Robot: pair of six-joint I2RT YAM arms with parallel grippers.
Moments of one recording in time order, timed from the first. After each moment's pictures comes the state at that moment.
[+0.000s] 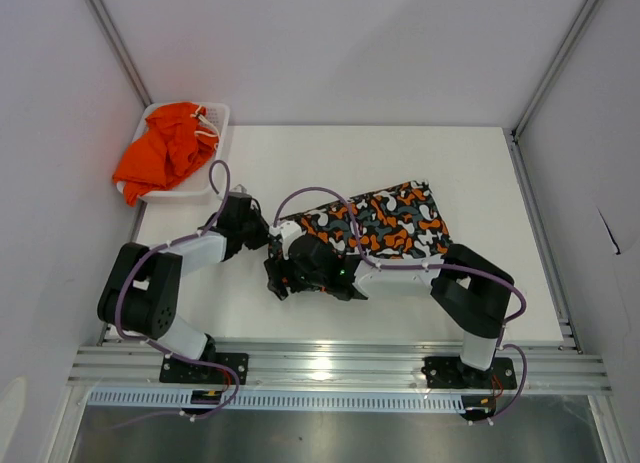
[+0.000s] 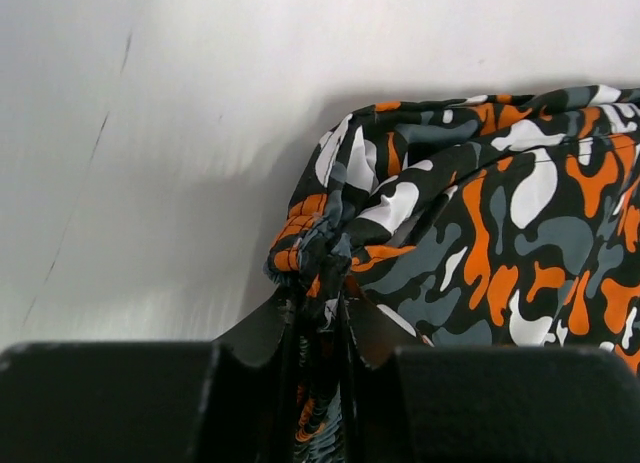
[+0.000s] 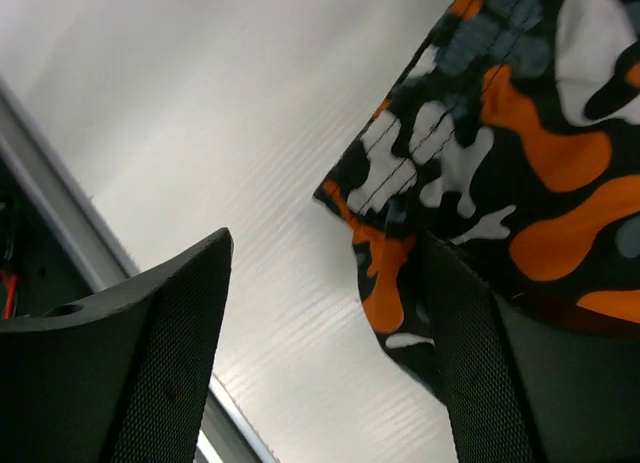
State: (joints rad) left arm -0.27 1.54 0.70 0.04 0.09 -0.78; right arm 1.11 1.81 1.07 0.15 0.02 0.38
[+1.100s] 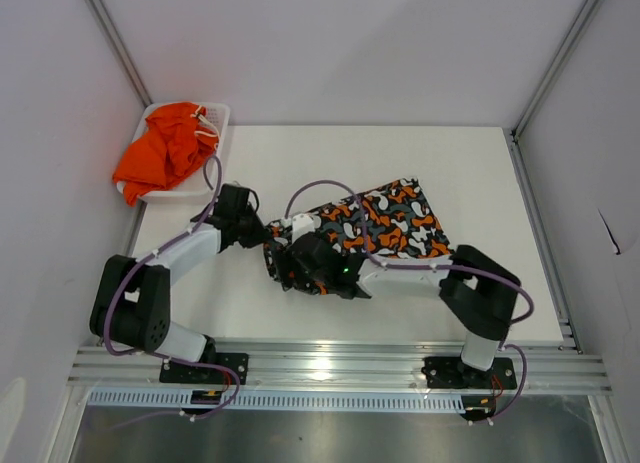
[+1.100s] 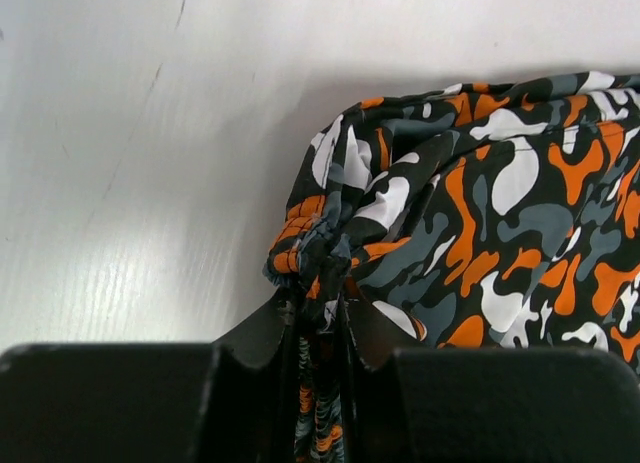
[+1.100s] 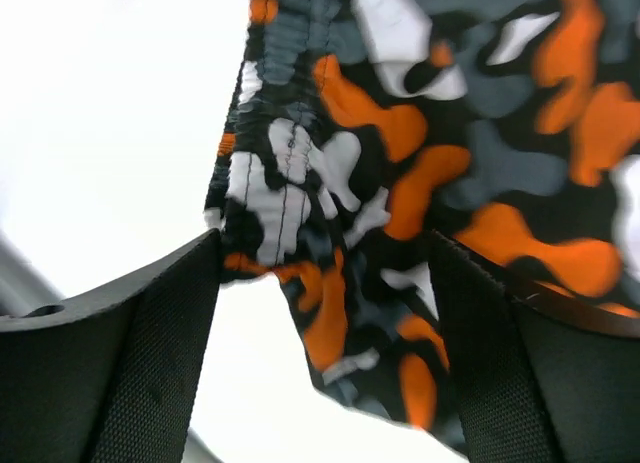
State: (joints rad) left arm -0.27 1.45 0.79 -0.27 0.05 -0.80; right arm 1.15 1.84 1.12 0.04 0.28 0.44
